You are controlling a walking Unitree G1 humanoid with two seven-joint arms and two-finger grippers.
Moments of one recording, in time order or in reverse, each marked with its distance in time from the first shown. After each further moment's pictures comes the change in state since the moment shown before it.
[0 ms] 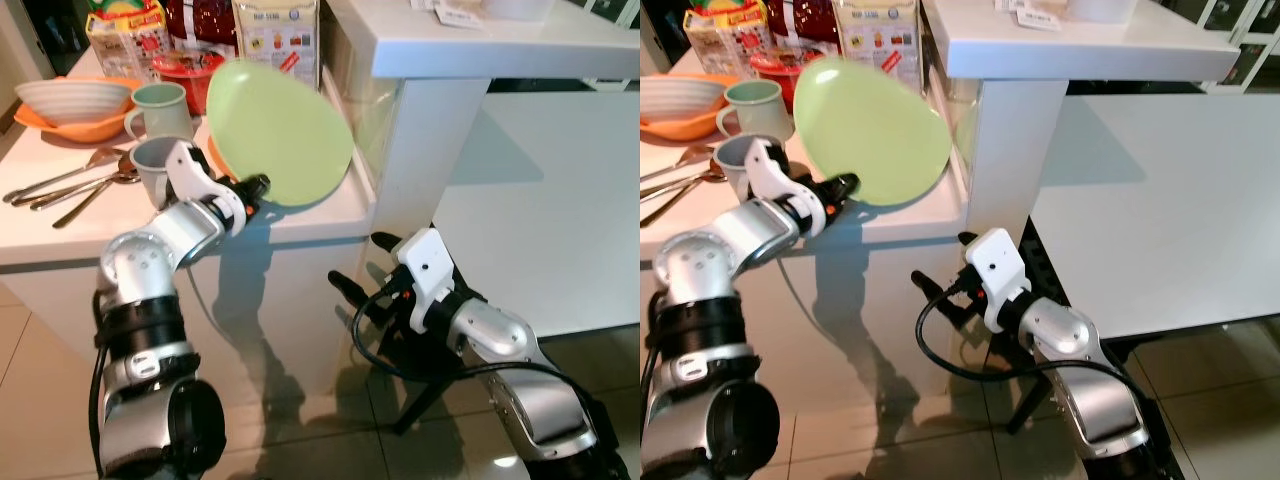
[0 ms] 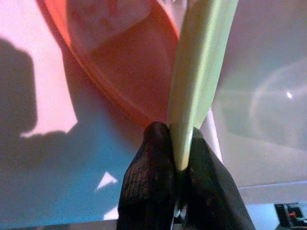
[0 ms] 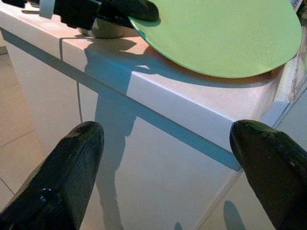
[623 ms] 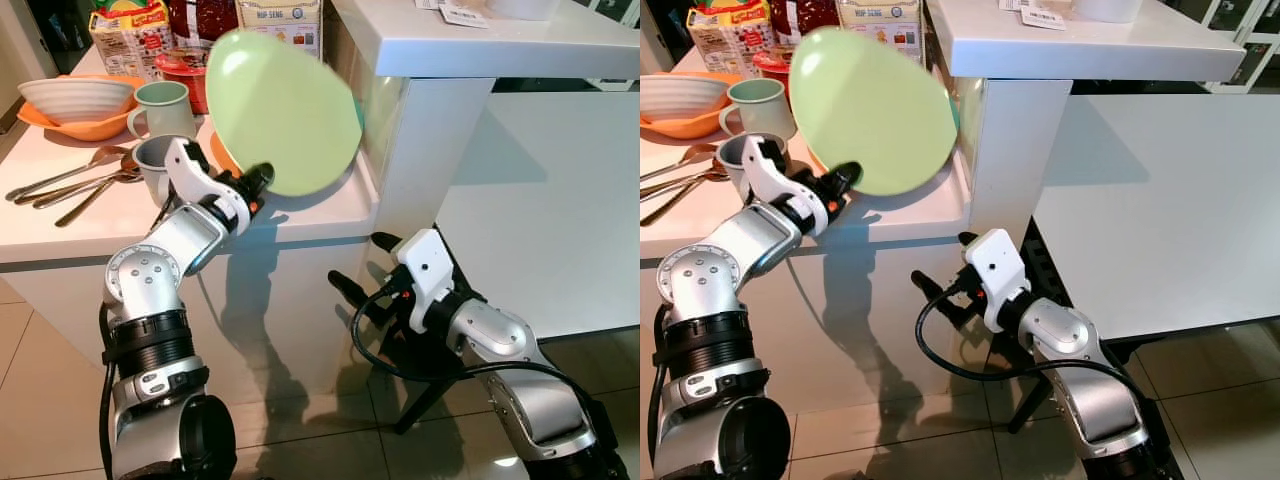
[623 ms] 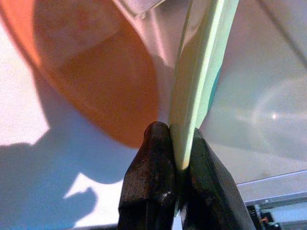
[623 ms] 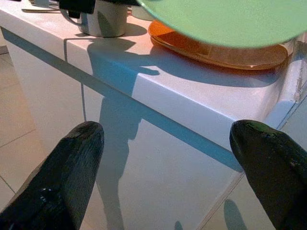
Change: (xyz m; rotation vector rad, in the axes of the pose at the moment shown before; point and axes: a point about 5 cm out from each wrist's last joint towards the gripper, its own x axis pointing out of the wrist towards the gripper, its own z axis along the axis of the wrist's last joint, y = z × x) left arm -0.003 -0.012 -0.004 -0.059 -0.077 -0.132; right arm 0.000 0.000 -0.001 0.001 0.002 -0.004
